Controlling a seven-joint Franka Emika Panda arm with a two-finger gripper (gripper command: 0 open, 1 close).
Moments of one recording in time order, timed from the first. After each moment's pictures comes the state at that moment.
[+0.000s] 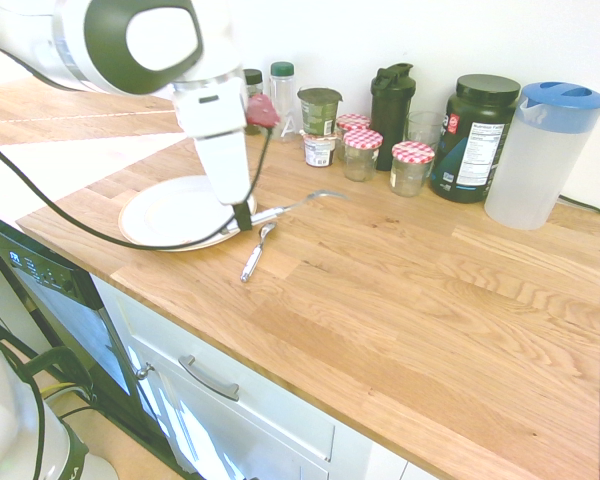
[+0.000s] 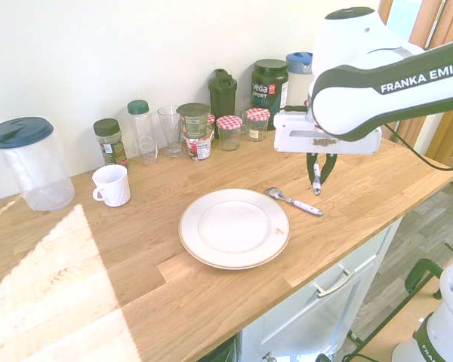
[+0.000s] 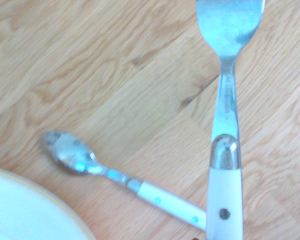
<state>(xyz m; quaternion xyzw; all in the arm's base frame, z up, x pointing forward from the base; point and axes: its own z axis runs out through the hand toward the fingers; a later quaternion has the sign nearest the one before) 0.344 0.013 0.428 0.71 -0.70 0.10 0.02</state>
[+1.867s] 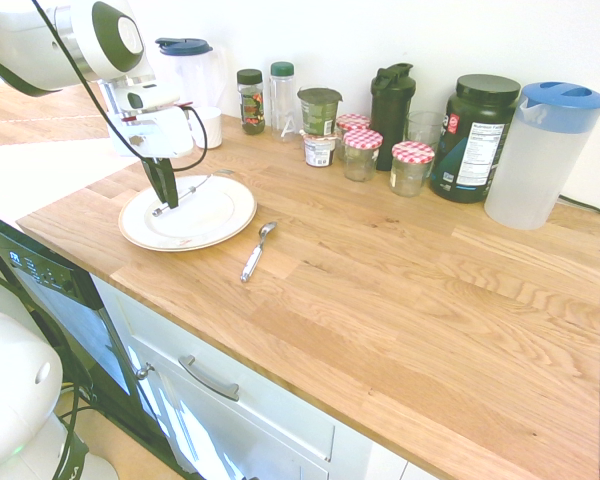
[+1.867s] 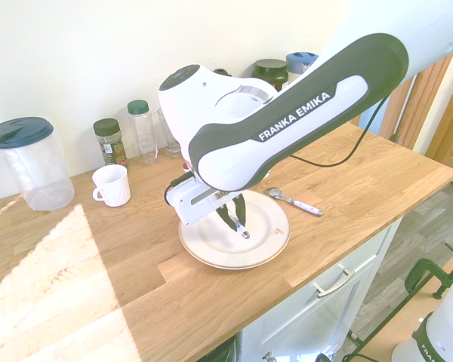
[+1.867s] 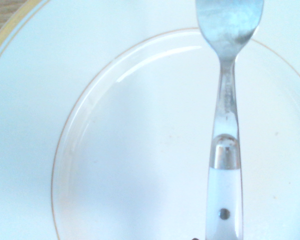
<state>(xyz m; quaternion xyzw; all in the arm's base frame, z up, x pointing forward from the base) 0.421 0.205 0.353 0.89 -0.44 0.04 0.14</state>
